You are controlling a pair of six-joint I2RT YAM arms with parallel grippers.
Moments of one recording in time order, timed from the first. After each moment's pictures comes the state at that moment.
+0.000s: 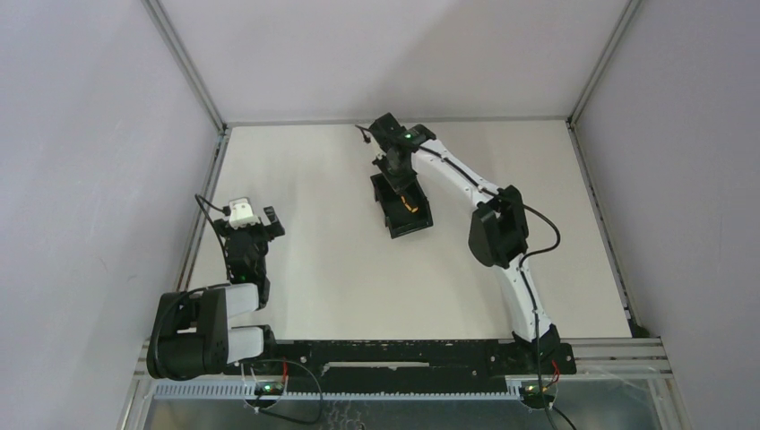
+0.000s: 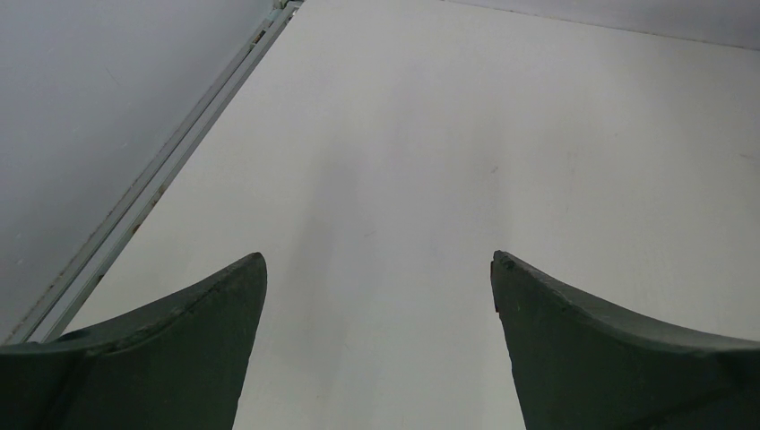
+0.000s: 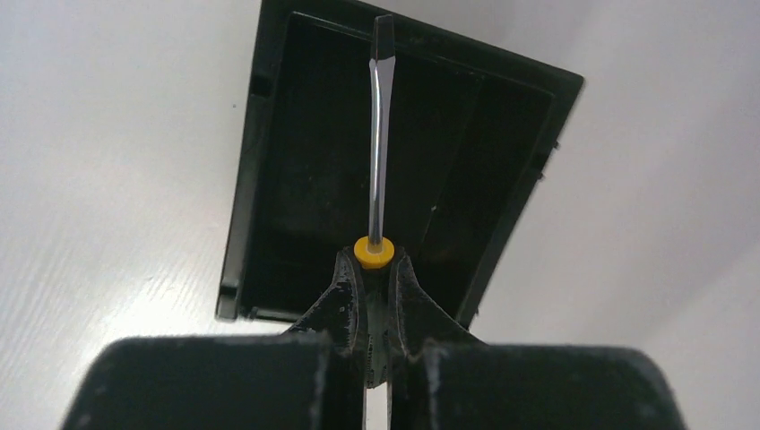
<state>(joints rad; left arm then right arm) 0.06 1.26 0.15 1.03 -0.18 -0.04 0.64 2.26 2.21 -1.09 0.12 -0.01</state>
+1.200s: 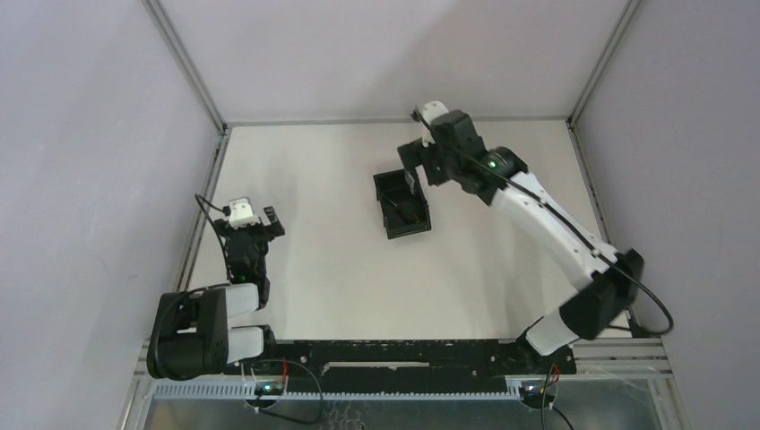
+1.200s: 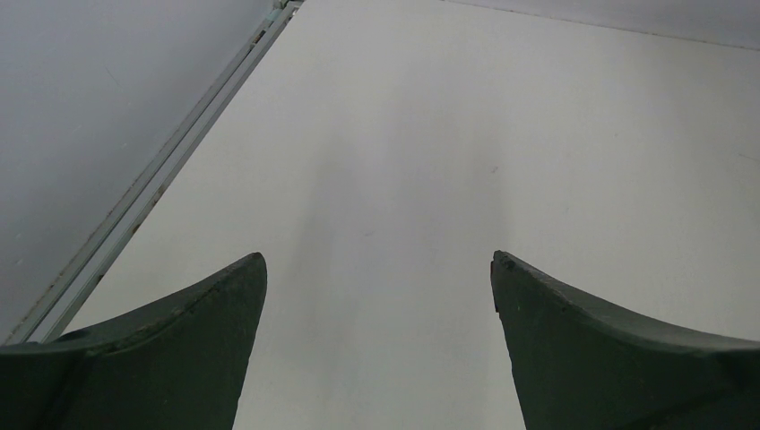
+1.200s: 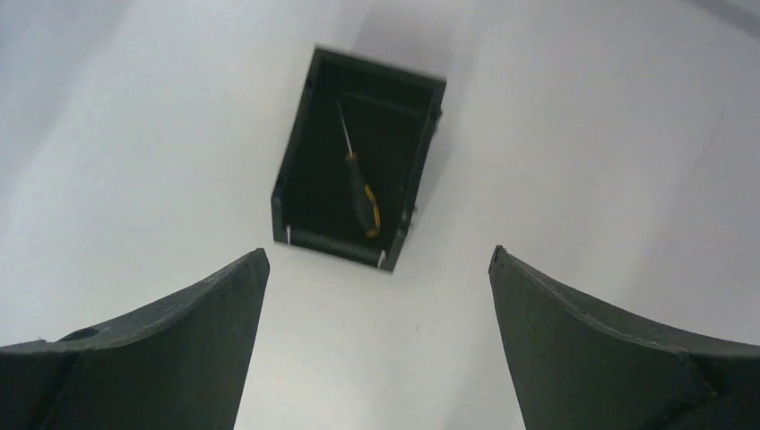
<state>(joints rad) 0.06 1.26 0.15 1.03 -0.18 -0.04 0.63 1.60 1.69 -0.79 0.15 0.06</state>
